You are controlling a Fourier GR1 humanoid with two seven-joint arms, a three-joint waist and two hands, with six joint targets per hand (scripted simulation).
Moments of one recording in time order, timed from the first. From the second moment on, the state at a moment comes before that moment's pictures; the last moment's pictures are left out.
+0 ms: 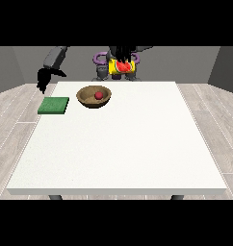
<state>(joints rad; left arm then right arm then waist) -0.85 0.06 -0.52 -1.10 -1.36 0.15 0.32 -0.45 -0.44 -0.37 -0.58 -0.22 0.34 -0.42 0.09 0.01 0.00</state>
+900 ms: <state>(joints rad) -0.62 0.02 0.01 -1.16 -0.47 0.28 -0.15 -0.50 -0.30 -0.32 -0.71 -0.23 0.28 -0.39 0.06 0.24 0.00</state>
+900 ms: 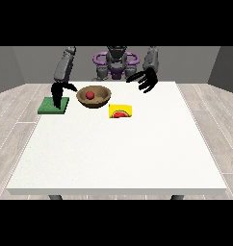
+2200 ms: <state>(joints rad) -0.62 0.03 0.01 -1.17 -0.30 0.14 -0.19 -0.42 -0.22 -0.30 -0.64 -0.22 0.24 -0.54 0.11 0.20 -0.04</state>
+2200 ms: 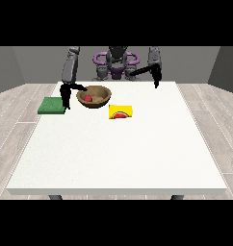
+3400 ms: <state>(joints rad) -0.56 0.10 0.09 -1.13 -0.24 0.08 -0.20 -0.50 -0.14 -0.20 -0.60 -0.11 -0.09 -0.23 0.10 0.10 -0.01</state>
